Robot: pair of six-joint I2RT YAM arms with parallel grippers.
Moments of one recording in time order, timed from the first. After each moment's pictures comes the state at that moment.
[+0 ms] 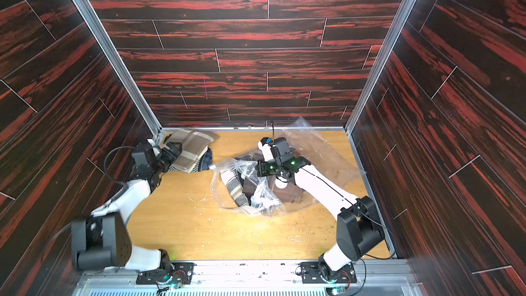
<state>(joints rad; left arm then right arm) 0.14 1.37 0.85 0.13 0.28 -0.79 0.59 1.56 1.24 -0.44 -0.29 0.34</state>
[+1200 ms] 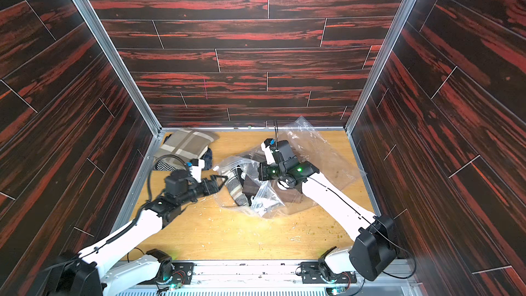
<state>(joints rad) -0.43 1.10 0.55 0.11 0.35 -0.73 0.65 1.41 1.22 -0.54 -0.18 0.42</state>
